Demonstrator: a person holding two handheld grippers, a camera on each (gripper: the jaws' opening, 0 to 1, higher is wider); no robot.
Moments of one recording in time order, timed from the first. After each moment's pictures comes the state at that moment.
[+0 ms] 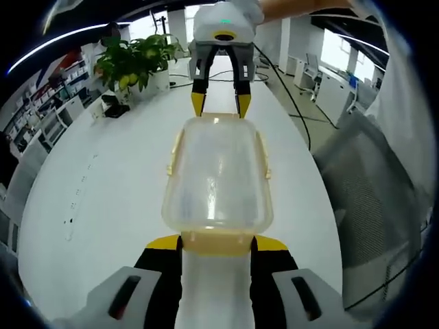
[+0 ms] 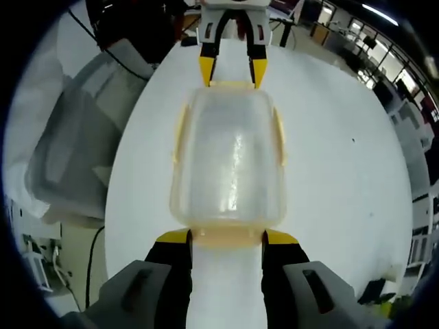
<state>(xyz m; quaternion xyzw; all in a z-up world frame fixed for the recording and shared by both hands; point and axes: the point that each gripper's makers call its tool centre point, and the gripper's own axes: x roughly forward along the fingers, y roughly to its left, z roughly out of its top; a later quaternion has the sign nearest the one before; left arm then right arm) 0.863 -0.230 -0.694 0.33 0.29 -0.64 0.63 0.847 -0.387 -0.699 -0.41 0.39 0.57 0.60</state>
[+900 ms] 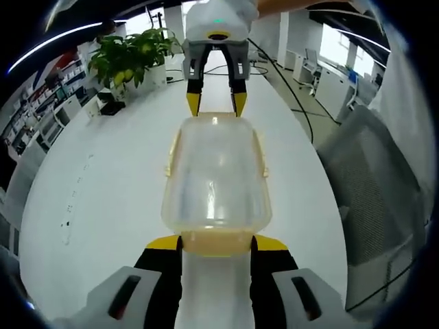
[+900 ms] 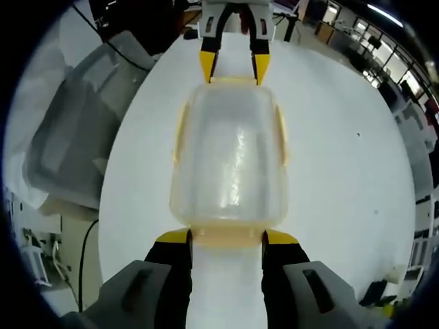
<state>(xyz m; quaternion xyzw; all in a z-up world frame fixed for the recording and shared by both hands) 0.868 -0.237 -0.707 0.35 0.29 -0.64 0.62 0.850 -0.398 -0.717 -0.41 0.40 0.57 0.59</state>
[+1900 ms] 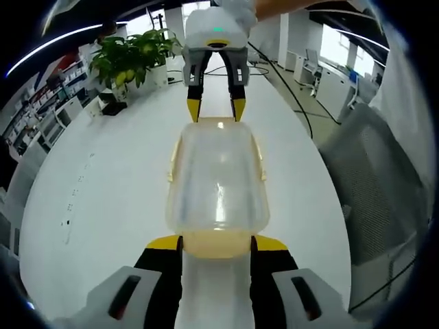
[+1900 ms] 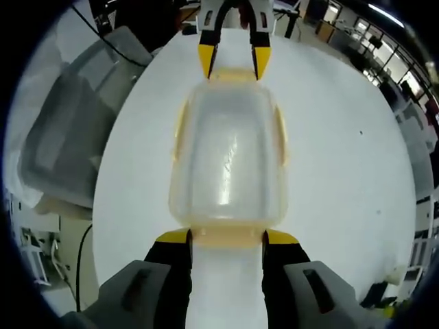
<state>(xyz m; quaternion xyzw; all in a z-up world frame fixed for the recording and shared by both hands) 0.868 -0.233 -0.712 0.35 0.29 -0.64 0.63 0.852 -0.394 -0.729 -0.42 0.40 0.57 0.59</state>
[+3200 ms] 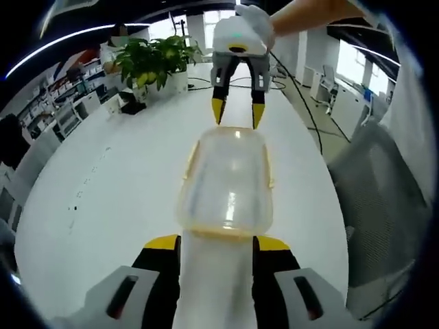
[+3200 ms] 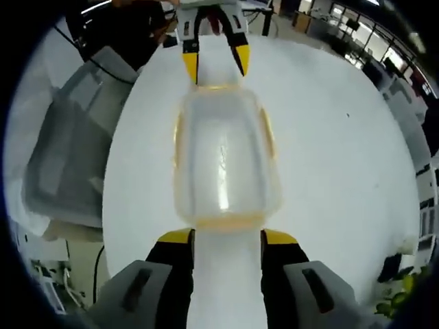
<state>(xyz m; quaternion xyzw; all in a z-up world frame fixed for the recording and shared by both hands) 0.873 -0.229 -0.699 0.27 0.28 -0.59 0.70 0.846 -0.399 -0.709 -0.35 0.42 0.52 0.65</state>
